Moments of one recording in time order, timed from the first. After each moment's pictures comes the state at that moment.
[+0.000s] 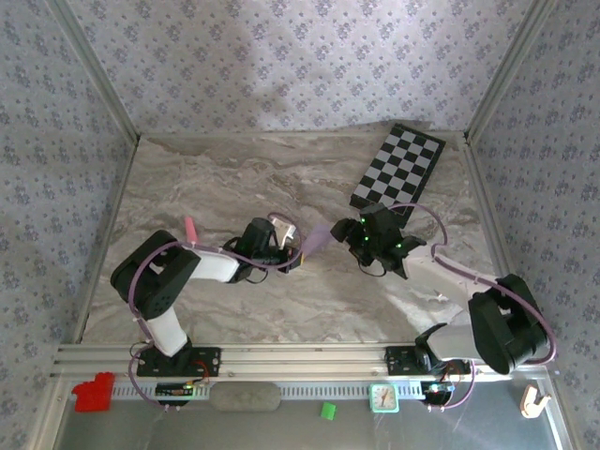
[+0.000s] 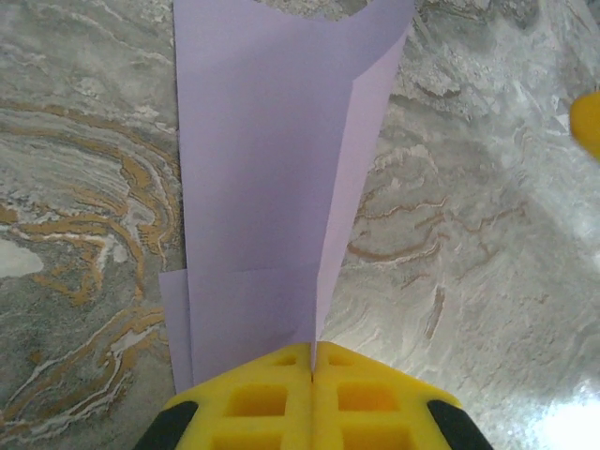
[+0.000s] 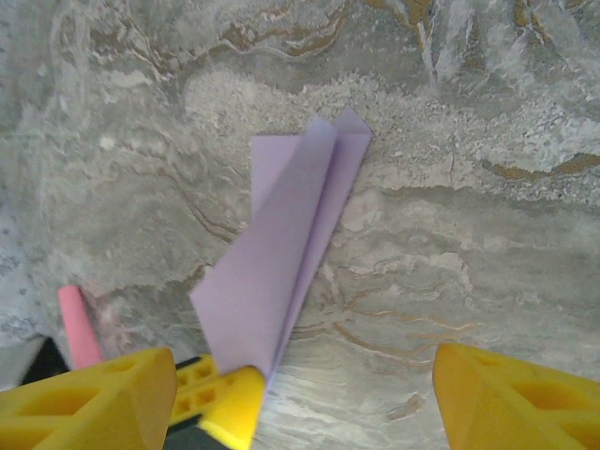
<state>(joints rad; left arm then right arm) -0.69 1.72 0.66 0.38 0.41 -0.46 0.52 1.33 0.67 -0.15 -0.14 1.13</state>
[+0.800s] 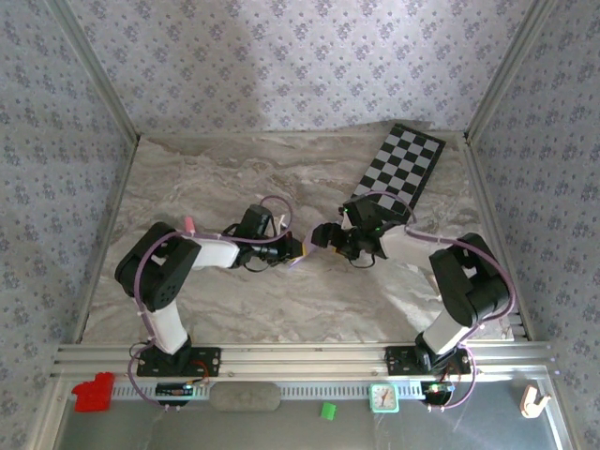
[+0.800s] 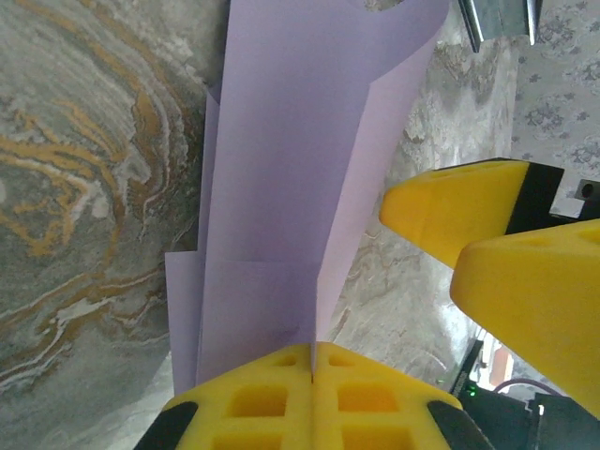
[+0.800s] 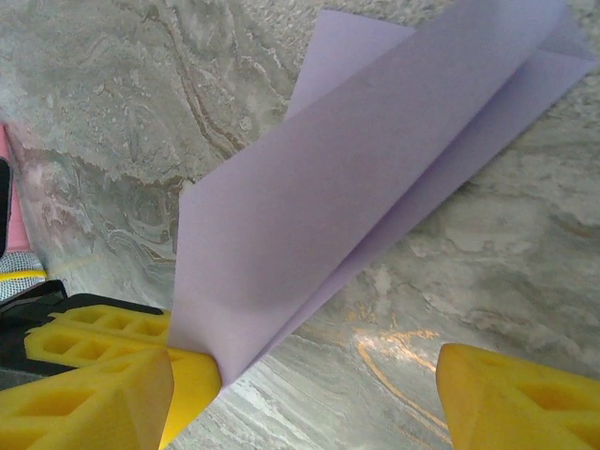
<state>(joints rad) -0.61 1.78 0.76 0.27 0.64 -0.90 0.52 1.63 0.83 -0.12 -0.38 0.77</state>
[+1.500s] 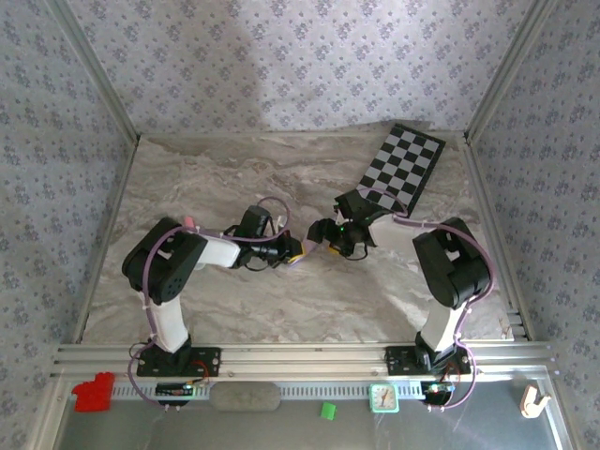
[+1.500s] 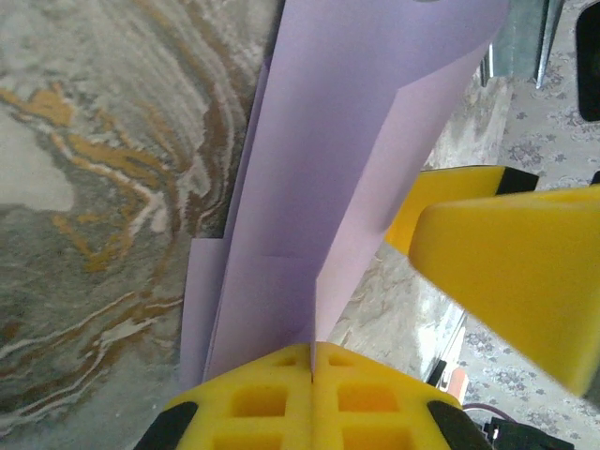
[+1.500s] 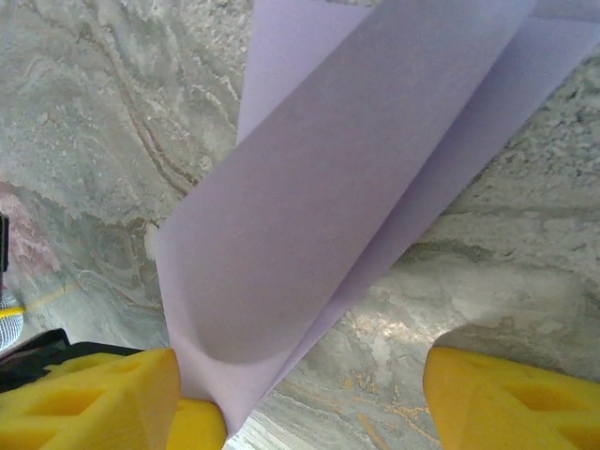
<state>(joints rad) -0.60 1.84 0.75 0.36 0.67 -1.04 0.52 1.77 0.96 -0.20 -0.38 0.82</state>
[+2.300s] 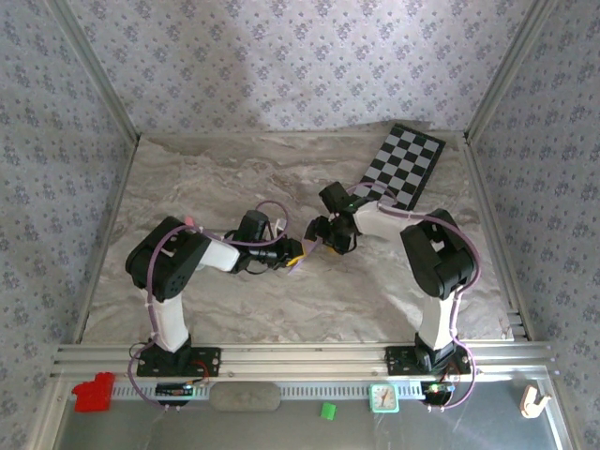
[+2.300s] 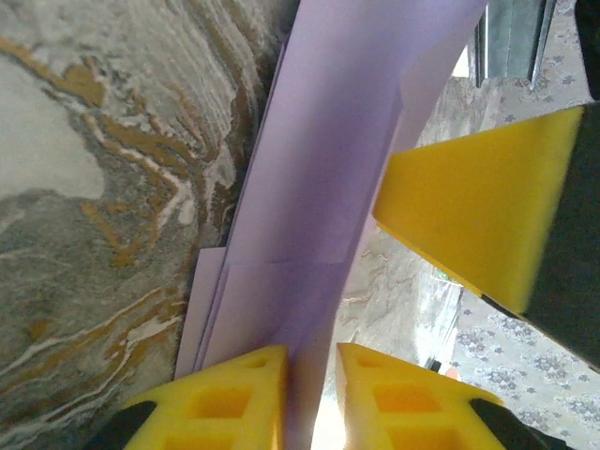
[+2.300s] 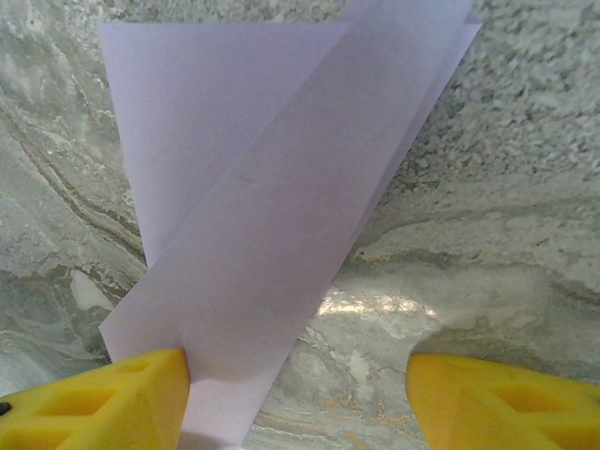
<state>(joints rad) -0.59 1.87 0.70 0.48 0.67 -1.07 0.58 1.89 1.18 -0.49 -0.23 0.88</state>
